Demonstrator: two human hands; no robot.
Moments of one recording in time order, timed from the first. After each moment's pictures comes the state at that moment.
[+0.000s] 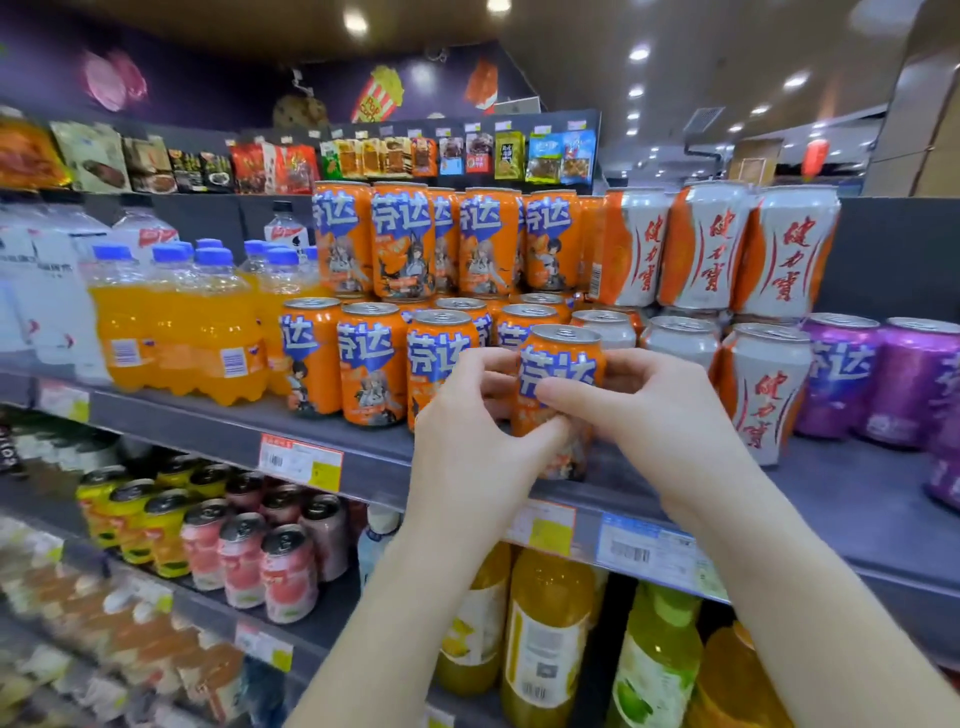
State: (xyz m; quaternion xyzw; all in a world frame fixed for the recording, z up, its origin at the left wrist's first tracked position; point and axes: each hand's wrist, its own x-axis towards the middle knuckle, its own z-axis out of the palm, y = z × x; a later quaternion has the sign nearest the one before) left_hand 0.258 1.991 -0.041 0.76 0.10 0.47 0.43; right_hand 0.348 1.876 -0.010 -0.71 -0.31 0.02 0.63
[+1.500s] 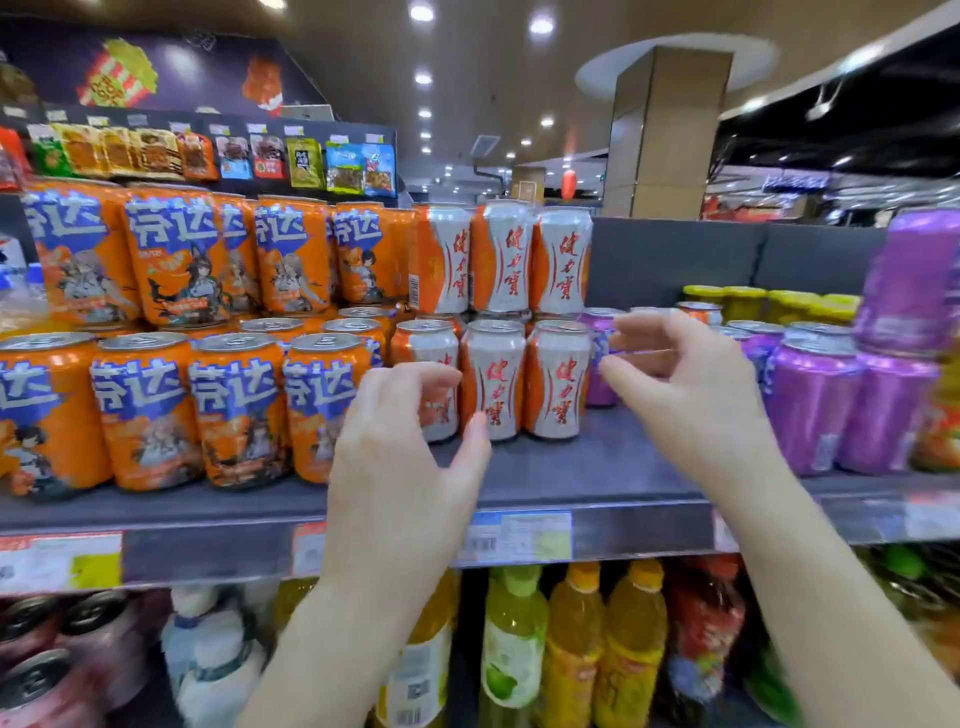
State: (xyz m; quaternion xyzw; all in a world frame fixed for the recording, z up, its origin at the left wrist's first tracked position) left_hand 0.280 1.952 -0.042 0.79 -0.01 0.47 0.40; right_hand 0.344 1.758 0.011 -0.81 -0.18 -0.32 0.46
